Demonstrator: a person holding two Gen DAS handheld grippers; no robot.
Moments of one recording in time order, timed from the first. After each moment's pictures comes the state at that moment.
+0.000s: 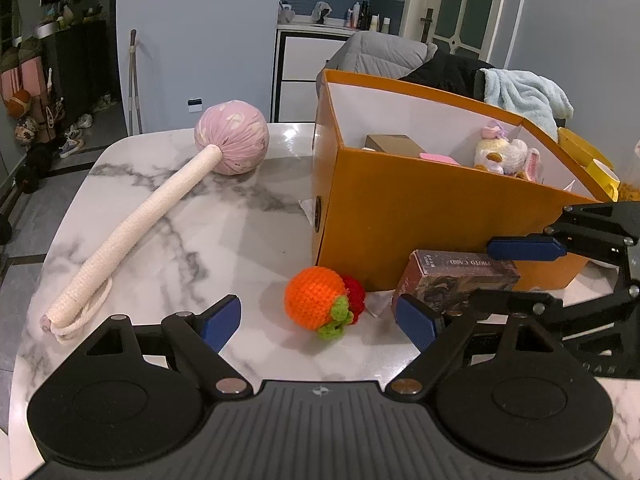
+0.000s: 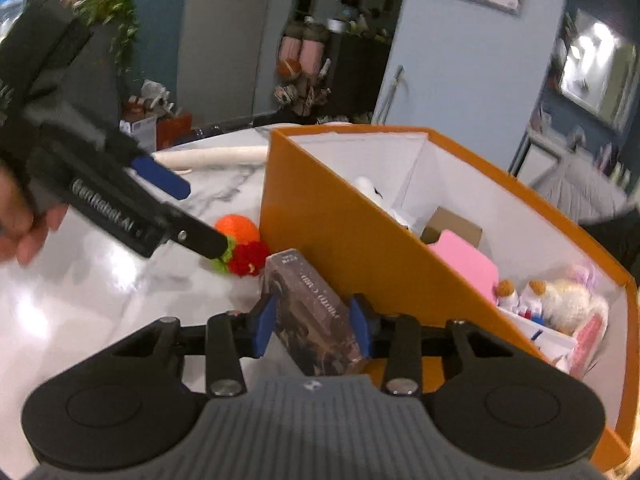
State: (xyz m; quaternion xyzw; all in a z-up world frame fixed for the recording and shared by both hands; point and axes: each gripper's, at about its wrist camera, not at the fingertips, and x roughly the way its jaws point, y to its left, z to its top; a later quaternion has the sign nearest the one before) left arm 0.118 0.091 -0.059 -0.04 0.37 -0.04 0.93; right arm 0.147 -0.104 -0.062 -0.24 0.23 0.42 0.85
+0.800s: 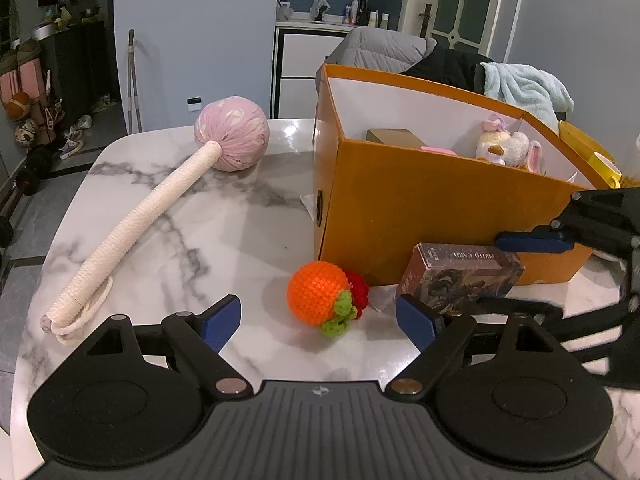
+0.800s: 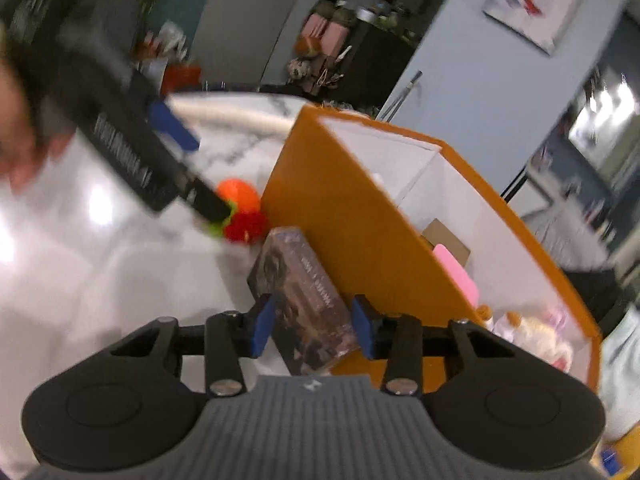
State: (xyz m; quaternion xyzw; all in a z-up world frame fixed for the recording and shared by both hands) left arm 0.118 0.091 -0.063 -0.03 0.38 -0.04 0.92; right arm 0.136 -0.090 -0.067 -0.37 0.20 0.39 0.82
